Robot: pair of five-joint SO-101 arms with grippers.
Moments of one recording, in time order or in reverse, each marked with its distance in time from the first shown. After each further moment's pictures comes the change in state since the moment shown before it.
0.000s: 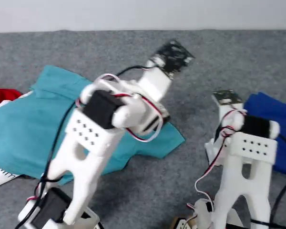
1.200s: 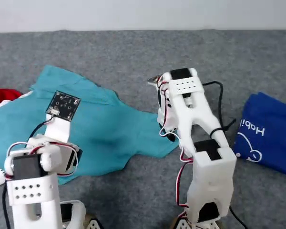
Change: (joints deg) left arm -43.6 -46.8 63.4 -7.7 -14.2; right arm -24.1 60.6 -43.9 -0.1 -3.6
